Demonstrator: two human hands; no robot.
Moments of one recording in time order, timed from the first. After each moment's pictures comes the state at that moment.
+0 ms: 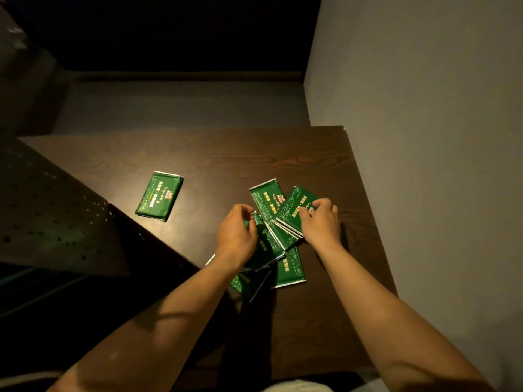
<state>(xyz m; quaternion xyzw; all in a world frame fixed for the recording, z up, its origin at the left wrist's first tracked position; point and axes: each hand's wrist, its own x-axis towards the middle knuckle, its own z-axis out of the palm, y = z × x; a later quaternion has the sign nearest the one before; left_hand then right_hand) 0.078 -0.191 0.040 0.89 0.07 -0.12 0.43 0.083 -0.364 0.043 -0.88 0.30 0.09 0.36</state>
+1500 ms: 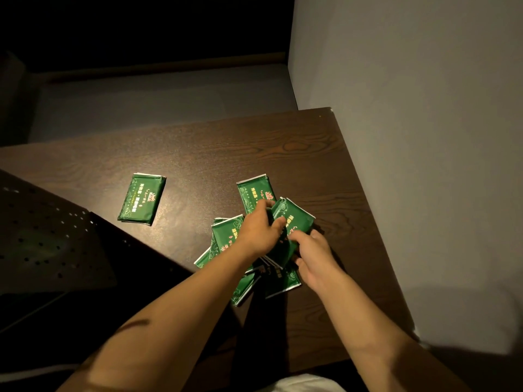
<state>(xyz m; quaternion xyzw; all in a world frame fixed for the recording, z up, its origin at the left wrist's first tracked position) 0.082 -0.240 0.026 0.86 -0.01 -0.28 0.43 0.024 -0.346 0.037 -0.52 0.45 0.14 0.71</state>
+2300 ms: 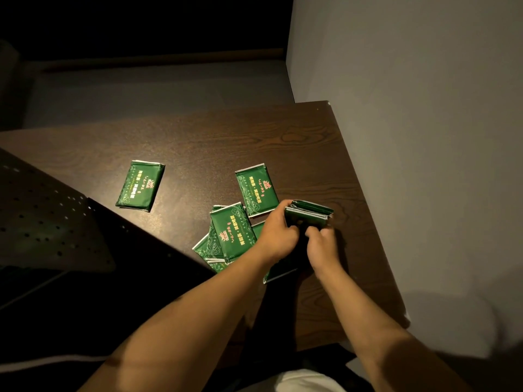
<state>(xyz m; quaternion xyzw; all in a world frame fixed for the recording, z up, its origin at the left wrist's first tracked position) 0.037 -0.269 0.031 0.74 -0.02 -0.26 0.63 -0.005 -0.361 0.023 -0.72 0.36 0.01 0.60</state>
